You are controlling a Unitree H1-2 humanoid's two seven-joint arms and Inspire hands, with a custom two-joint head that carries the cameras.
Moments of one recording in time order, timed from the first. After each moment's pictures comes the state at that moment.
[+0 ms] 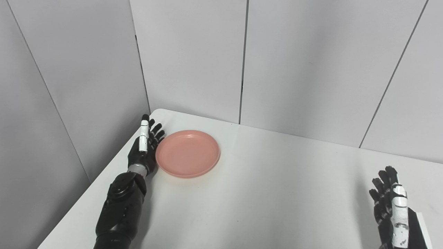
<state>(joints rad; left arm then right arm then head) -0.50 0.24 0.32 0.51 -0.39 0.12 -0.02 -0.10 -0.01 -0.03 -0.37 0.12 0.26 0.00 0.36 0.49</state>
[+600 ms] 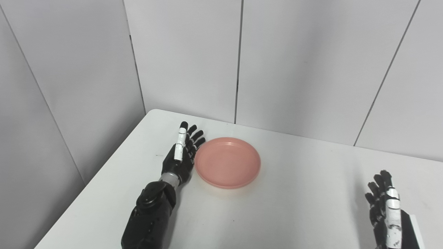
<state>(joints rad) -0.46 0.08 0.19 0.32 -0.37 0.23 -0.05 -0.10 0.00 -0.03 -0.29 0.11 0.20 0.01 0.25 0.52</state>
